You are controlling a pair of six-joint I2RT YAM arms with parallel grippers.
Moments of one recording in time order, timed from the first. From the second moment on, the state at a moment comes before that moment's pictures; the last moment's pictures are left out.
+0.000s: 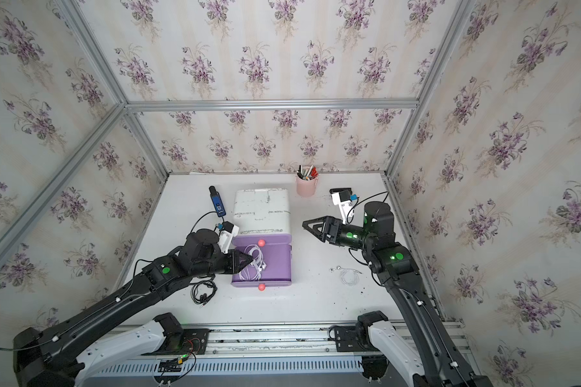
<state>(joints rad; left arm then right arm) -0.74 0.95 0.76 -0.47 0.22 -0.77 0.25 0.87 0.93 -0.46 -0.85 0.70</state>
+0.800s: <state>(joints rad) -0.75 1.04 0.69 -0.32 0.17 -0.81 0.25 0.84 0.89 -0.61 -0.76 0.63</state>
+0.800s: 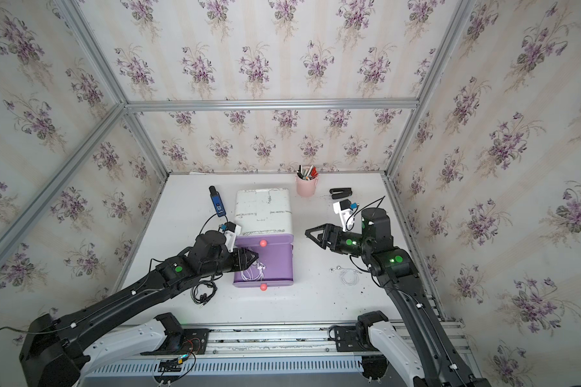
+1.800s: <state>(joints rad) -0.75 0.81 0.85 -0.48 0.35 -0.76 0.13 0.84 0.74 -1.01 -0.11 0.62</state>
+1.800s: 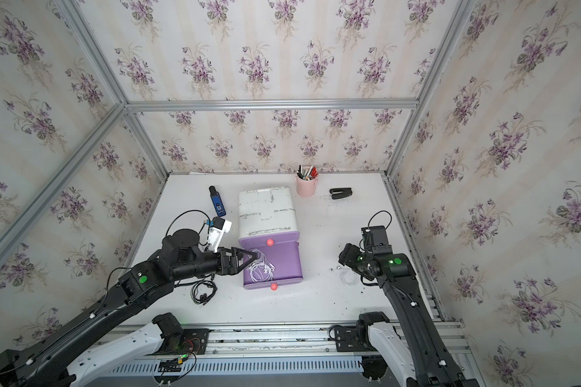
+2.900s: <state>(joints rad) -0.75 0.85 0.93 -0.48 0.40 -0.65 0.19 1.18 0.61 -0.92 0.10 0.80</state>
